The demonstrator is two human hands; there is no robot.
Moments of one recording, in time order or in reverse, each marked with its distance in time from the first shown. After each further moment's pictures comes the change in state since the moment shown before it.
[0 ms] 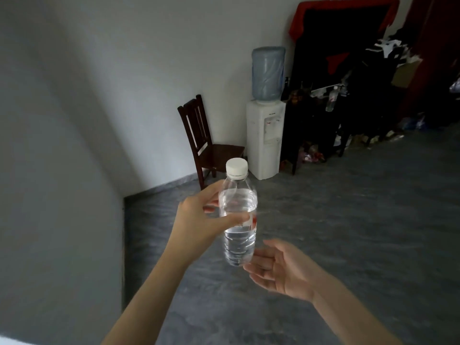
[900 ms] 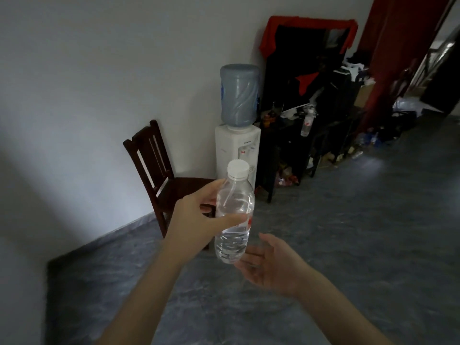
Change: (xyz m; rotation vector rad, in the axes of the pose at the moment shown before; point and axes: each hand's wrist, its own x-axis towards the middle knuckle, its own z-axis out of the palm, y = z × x) left_hand 0.424 -0.097 0.012 -0.177 -0.160 0.129; right_hand 0.262 -0.314 -0.003 0.215 0.135 -0.118
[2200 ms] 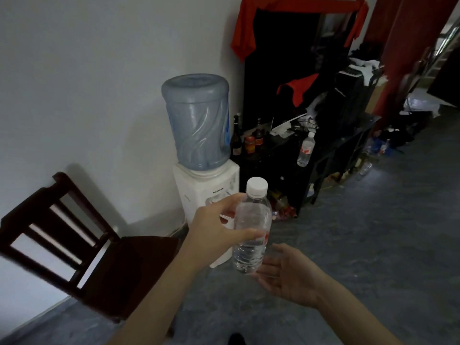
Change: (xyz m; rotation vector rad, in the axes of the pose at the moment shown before) left_hand 0.551 -0.125 0.214 0.129 -0.154 -0.003; right_hand 0.280 -0.482 -0.163 -0.061 0.146 0.033
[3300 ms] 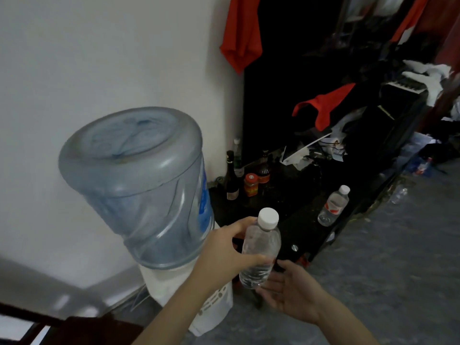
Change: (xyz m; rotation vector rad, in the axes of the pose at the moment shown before) left_hand 0.431 -0.115 0.072 -0.051 -0.106 -0.156; right_hand 0.279 -0.362 -0.069 0.131 0.057 0.159
